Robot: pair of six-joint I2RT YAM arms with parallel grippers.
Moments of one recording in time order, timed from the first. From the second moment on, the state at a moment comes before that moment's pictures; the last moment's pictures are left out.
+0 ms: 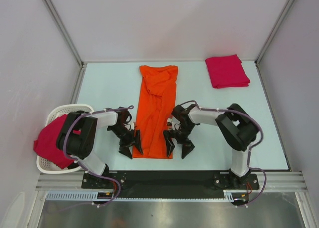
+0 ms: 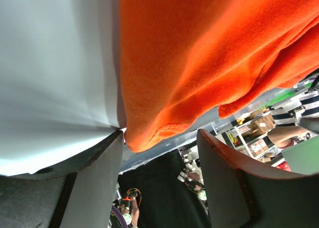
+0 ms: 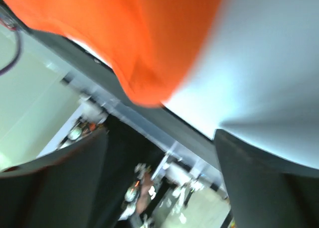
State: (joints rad) left arm -0.30 1.64 0.75 -0.87 0.56 -0.37; right arm 0.74 1.93 1.12 -0.80 -0.77 0.42
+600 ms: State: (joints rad) left arm -0.31 1.62 0.74 -0.83 0.59 -0.36; right arm 0.72 1.41 0.66 -0.46 -0.51 0.61
